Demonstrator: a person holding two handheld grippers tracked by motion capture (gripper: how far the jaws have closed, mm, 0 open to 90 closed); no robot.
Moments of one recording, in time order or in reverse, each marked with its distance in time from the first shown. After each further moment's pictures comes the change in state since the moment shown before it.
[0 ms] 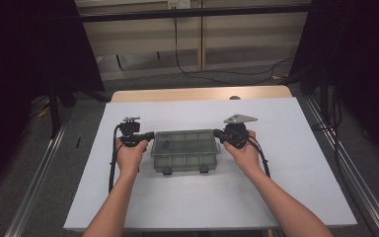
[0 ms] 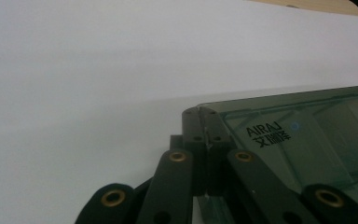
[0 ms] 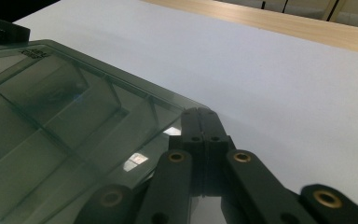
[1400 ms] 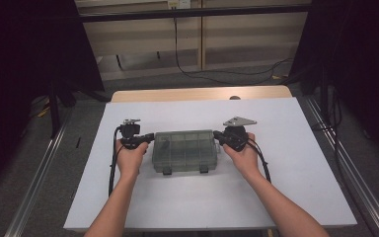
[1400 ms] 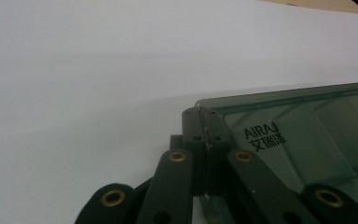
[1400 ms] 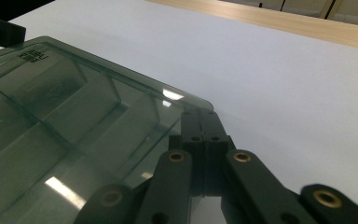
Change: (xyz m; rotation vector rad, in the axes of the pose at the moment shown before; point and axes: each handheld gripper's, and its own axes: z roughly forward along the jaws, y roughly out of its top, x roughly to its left) left arm 0.000 -0.006 -0.001 -0.010 0.000 0.010; right arm 0.004 -0.007 0.001 -0.012 -0.012 0.003
